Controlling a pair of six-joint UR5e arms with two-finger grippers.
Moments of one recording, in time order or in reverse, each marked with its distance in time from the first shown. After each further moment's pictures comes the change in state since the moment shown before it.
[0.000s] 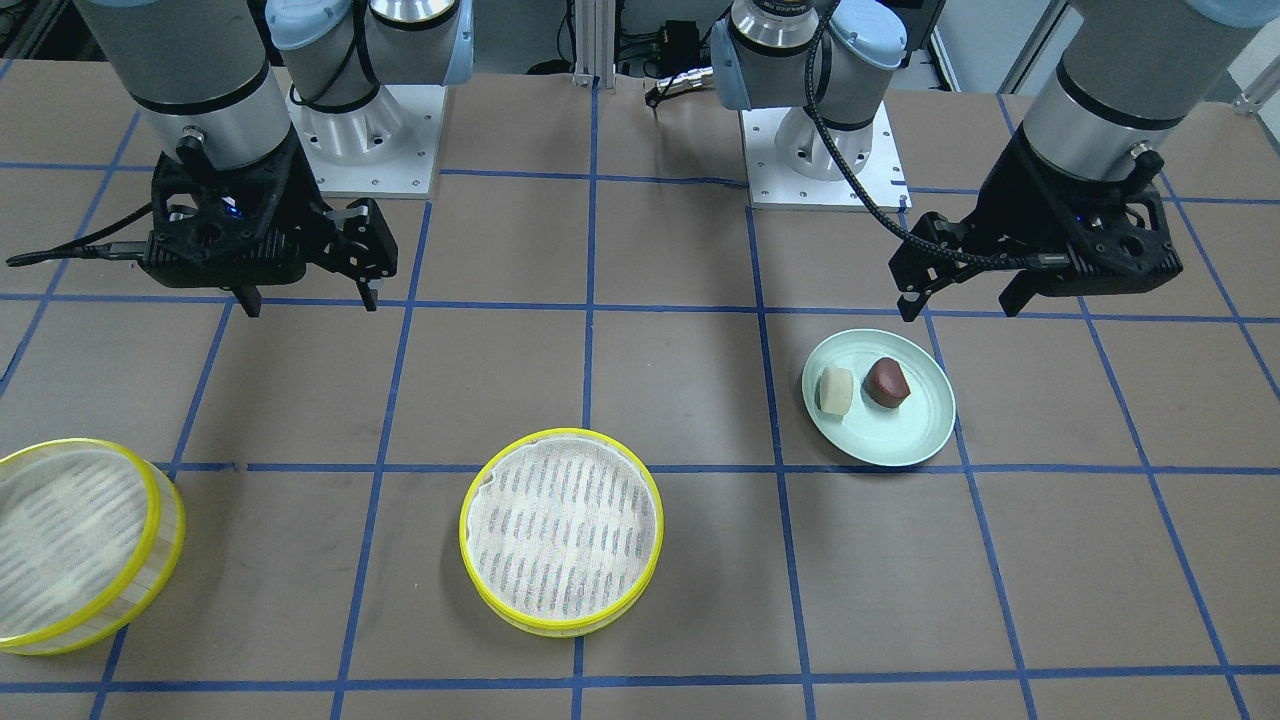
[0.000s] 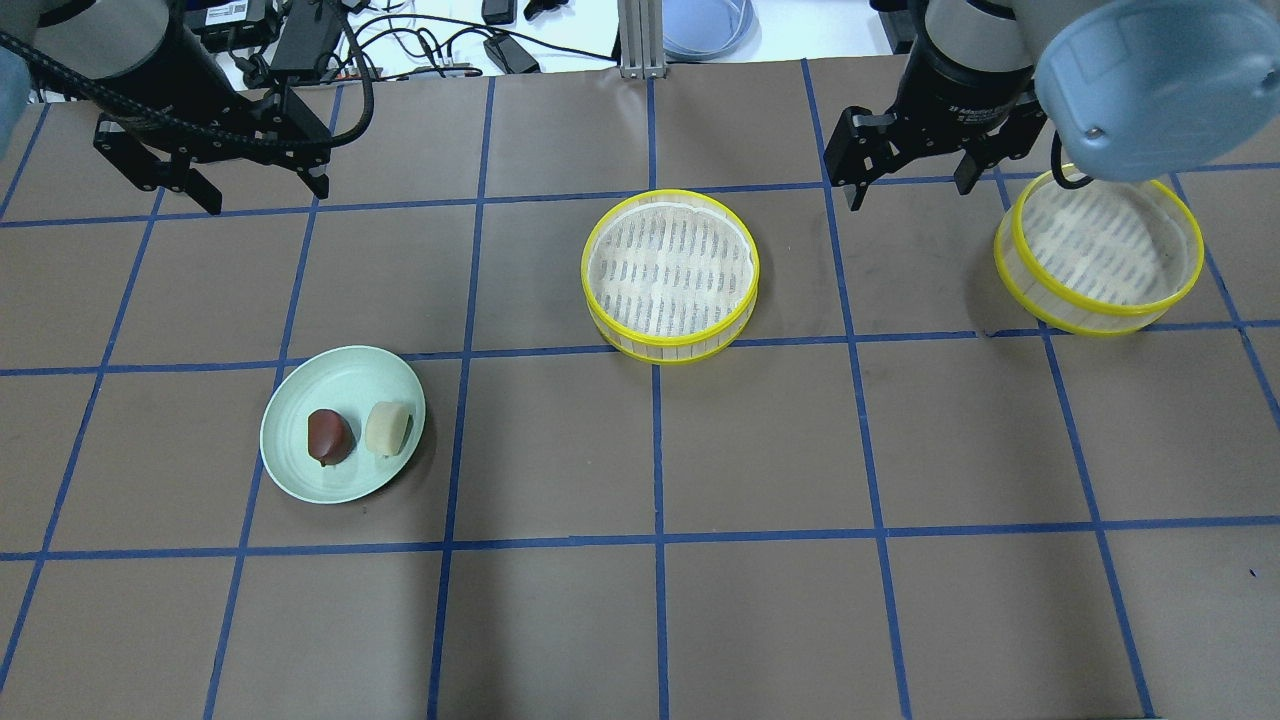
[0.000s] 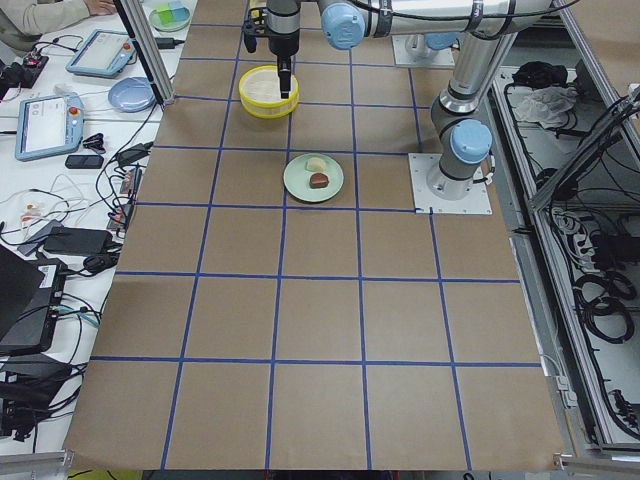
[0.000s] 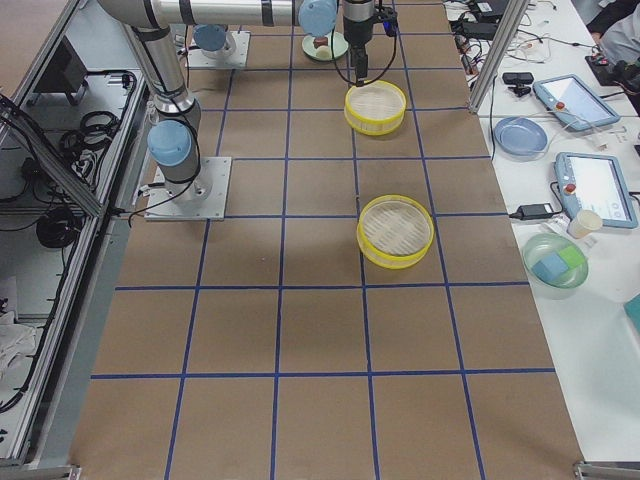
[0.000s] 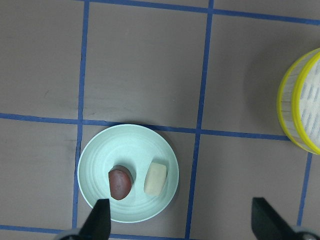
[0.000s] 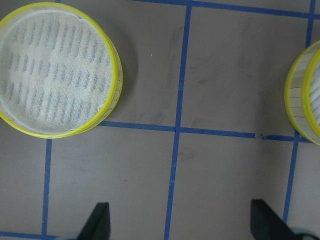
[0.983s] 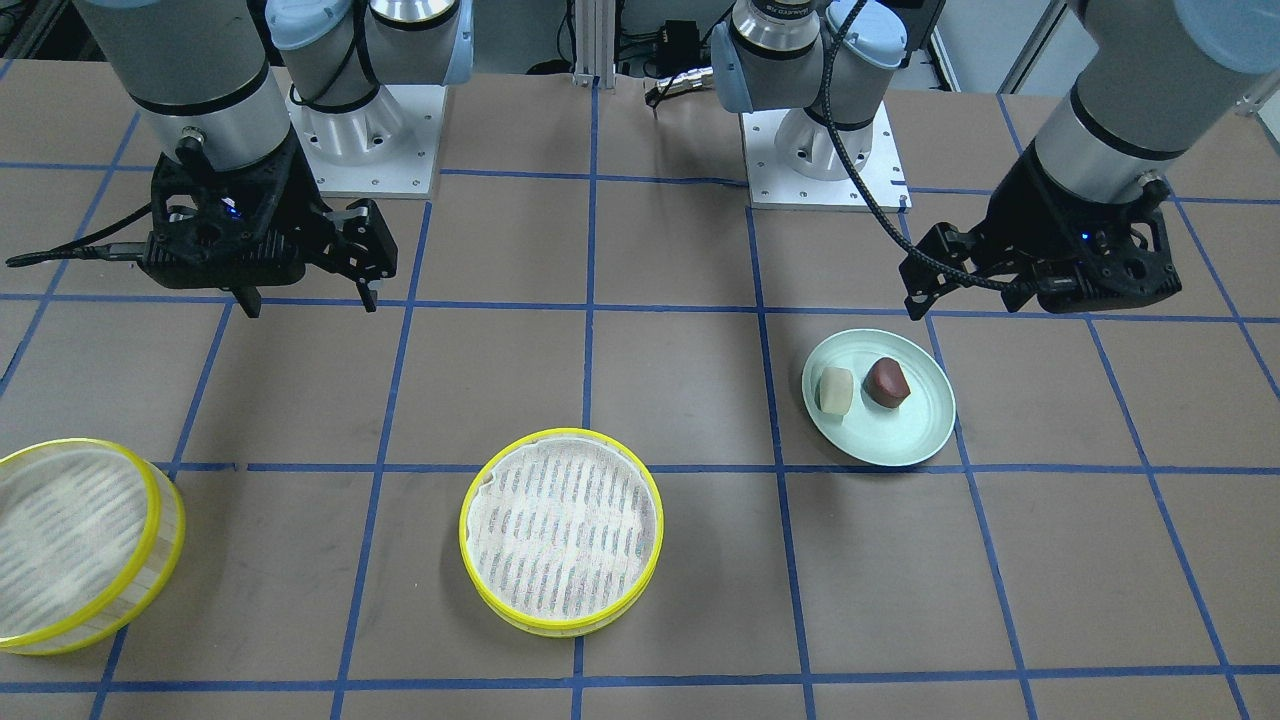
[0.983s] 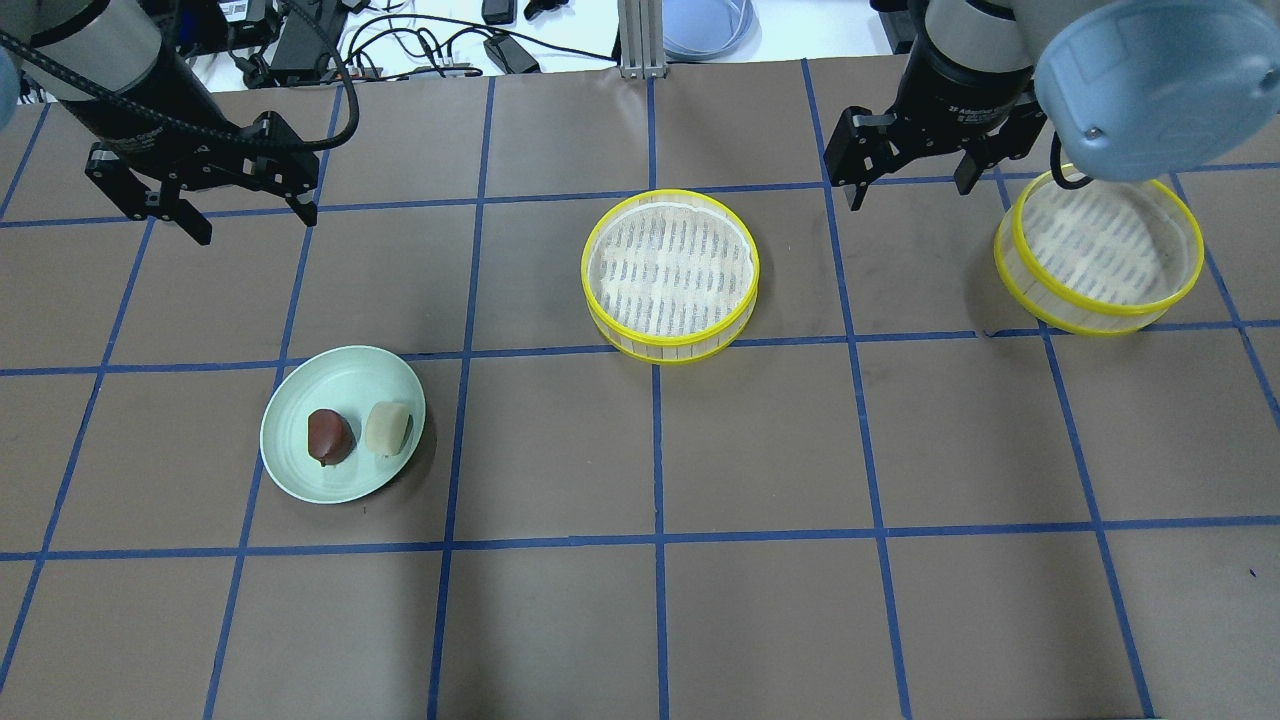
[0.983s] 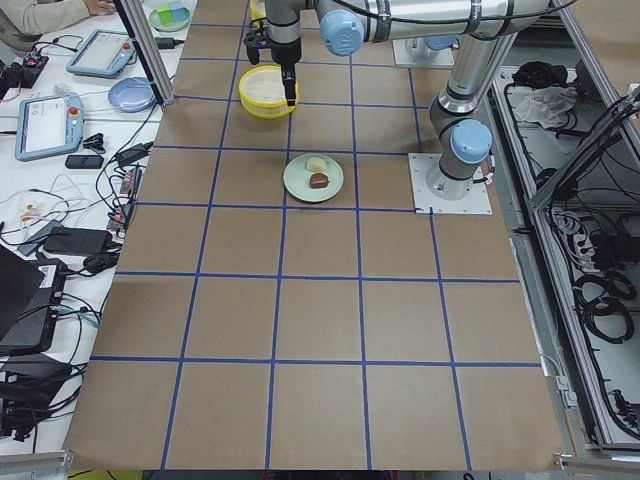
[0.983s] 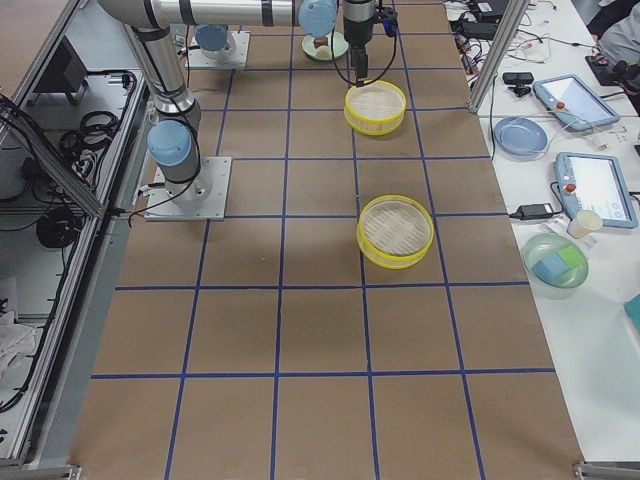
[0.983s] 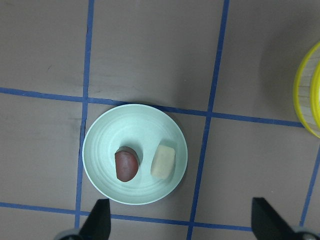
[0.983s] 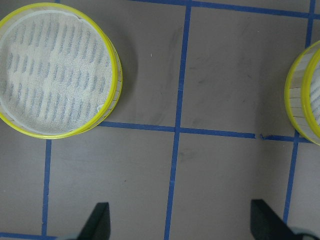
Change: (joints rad) left arm 0.050 -0.016 -0.012 -0.055 0.001 0.002; right arm -0.001 0.000 0.002 -0.003 0.000 0.001
